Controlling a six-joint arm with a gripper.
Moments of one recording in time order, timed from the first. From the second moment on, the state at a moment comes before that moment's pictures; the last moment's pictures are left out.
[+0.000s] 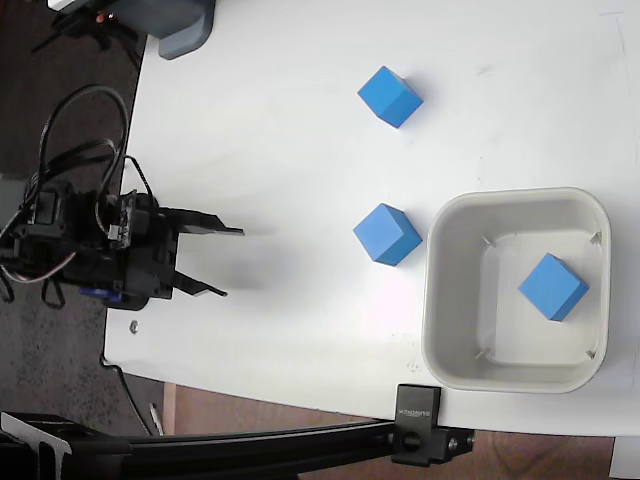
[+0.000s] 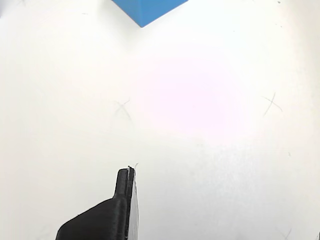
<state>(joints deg) 1.5 173.6 173.1 44.9 1.8 4.0</state>
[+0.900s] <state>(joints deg) 10.1 157.4 155.3 45.5 -4.0 -4.6</state>
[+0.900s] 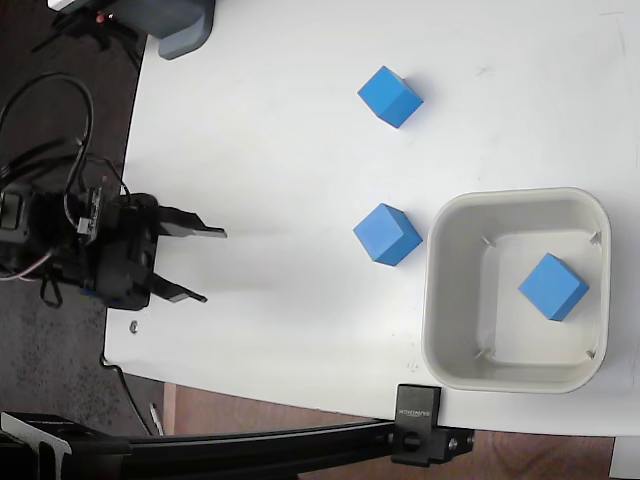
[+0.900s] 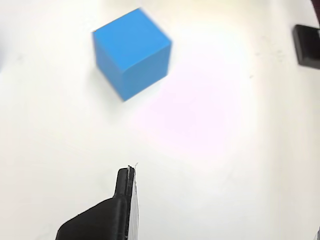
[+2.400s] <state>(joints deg) 18.7 87.9 108.5 42.9 -43.2 -40.2</state>
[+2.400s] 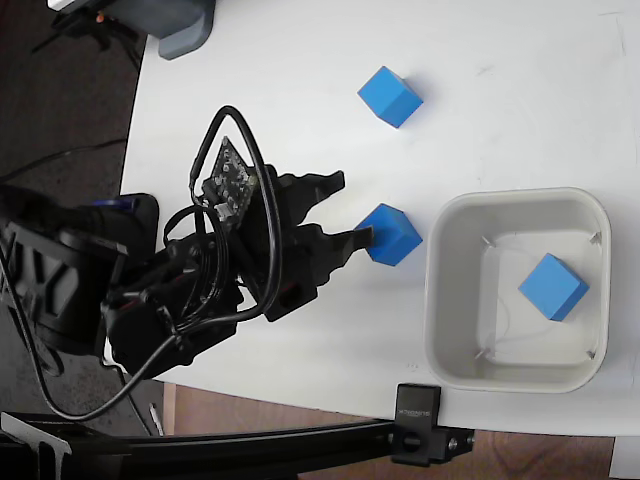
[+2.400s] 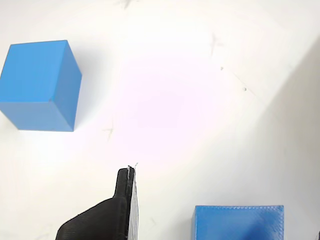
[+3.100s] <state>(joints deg) 18.0 79.5 102.8 44.8 -40.7 -41.5</state>
